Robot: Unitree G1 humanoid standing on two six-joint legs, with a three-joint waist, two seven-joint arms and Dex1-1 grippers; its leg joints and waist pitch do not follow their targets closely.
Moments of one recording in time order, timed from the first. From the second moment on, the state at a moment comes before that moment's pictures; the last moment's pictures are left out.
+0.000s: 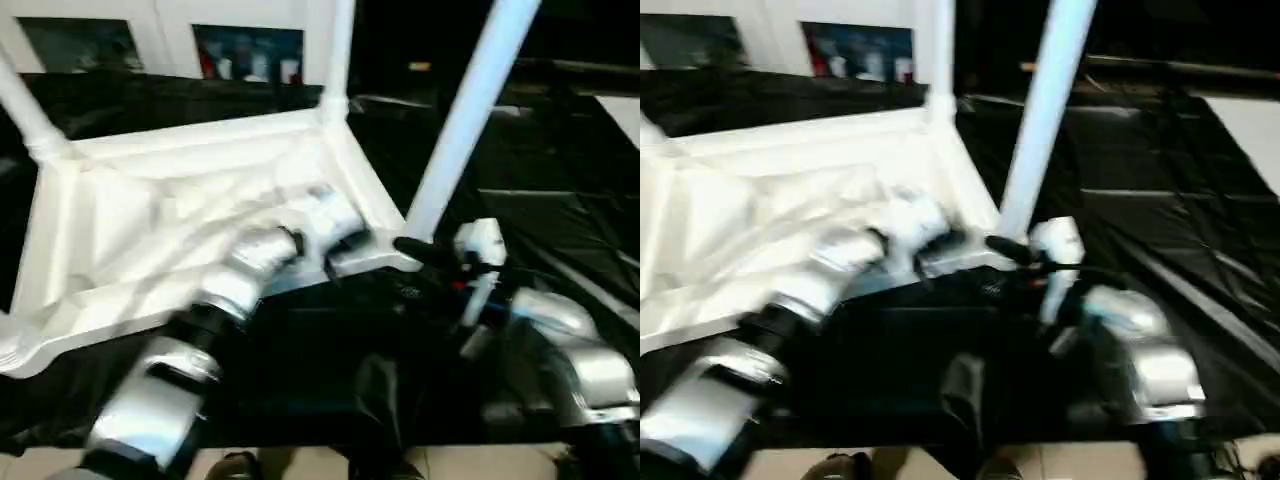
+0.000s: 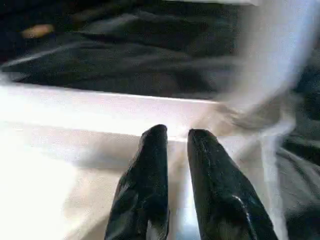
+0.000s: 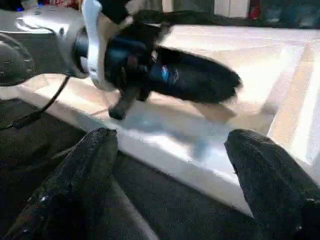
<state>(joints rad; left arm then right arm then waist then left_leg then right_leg) -0.77 0.19 -0.11 0.67 -0.02 0.04 -0.74 -0.28 -0.32 0.05 0.02 0.36 0.32 0.82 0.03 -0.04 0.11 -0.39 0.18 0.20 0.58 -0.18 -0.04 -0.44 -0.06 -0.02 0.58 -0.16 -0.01</state>
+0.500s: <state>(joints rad) -0.41 0.57 -0.11 0.01 -0.31 0.44 -1.16 -0.47 -0.05 0.08 0.29 0.23 0.22 0.44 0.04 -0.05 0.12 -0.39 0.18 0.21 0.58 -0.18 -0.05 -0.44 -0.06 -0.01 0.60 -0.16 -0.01</state>
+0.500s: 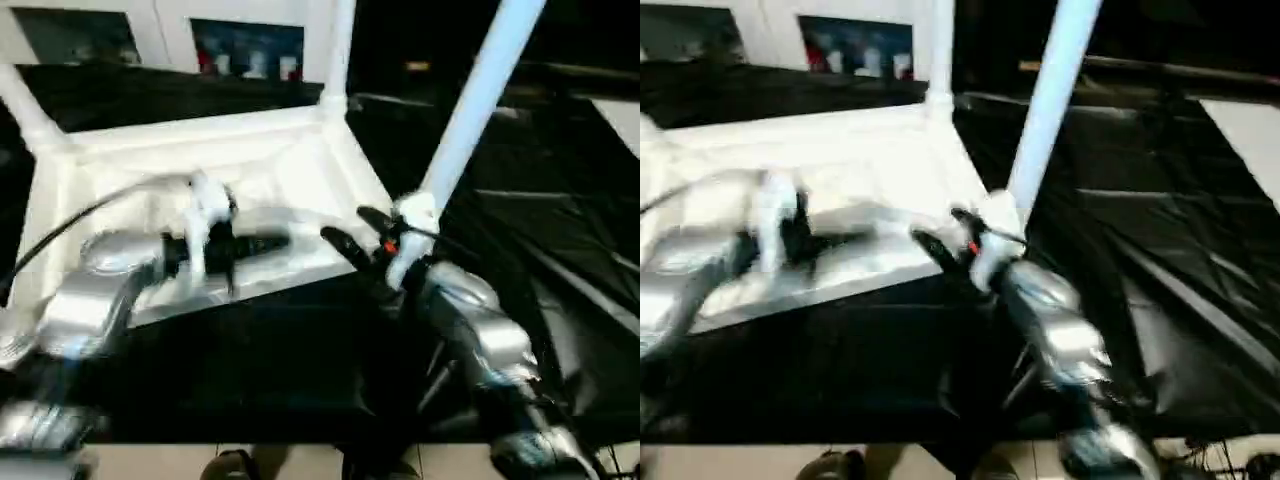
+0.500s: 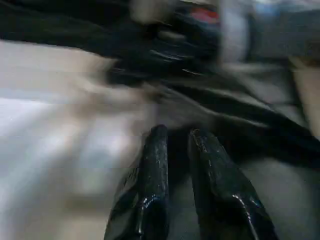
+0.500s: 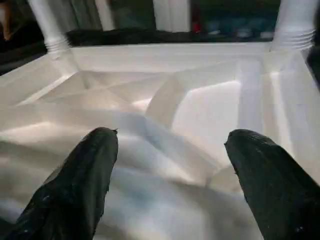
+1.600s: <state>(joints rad) -0.31 0.61 -0.17 0.02 -0.08 0.45 -0.87 -0.68 -0.23 -0.15 0.73 0.19 -0.03 0.14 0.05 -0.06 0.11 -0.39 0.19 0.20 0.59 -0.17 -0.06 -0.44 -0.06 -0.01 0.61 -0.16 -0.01</state>
